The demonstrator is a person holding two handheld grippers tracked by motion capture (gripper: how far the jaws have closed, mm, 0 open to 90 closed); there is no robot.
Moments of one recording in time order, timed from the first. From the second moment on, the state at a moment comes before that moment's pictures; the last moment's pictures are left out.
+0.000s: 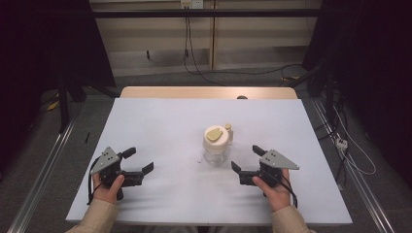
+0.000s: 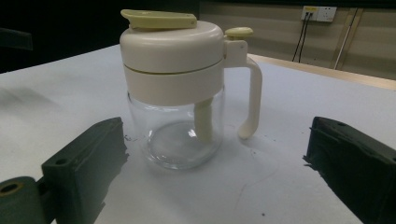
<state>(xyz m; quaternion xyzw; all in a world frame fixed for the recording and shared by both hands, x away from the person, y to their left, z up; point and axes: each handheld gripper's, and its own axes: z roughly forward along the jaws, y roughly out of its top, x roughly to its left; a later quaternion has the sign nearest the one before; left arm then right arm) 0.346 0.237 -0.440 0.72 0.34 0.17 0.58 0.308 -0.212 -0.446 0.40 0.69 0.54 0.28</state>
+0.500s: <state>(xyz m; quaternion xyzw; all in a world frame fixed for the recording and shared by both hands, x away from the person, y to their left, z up) 0.347 0.237 -0.440 0.72 0.34 0.17 0.58 0.323 -0.187 -0.448 0.39 0.70 0.54 0.26</state>
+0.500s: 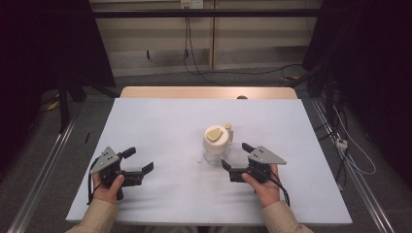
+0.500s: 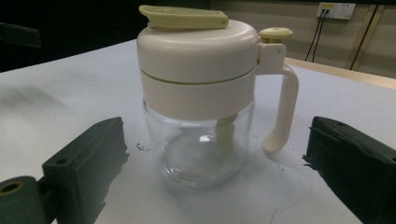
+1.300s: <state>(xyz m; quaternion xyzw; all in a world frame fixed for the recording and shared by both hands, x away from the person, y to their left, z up) 0.347 0.238 -0.440 0.72 0.34 0.17 0.58 0.348 -0.162 -0.452 0.39 0.71 0.53 0.25</state>
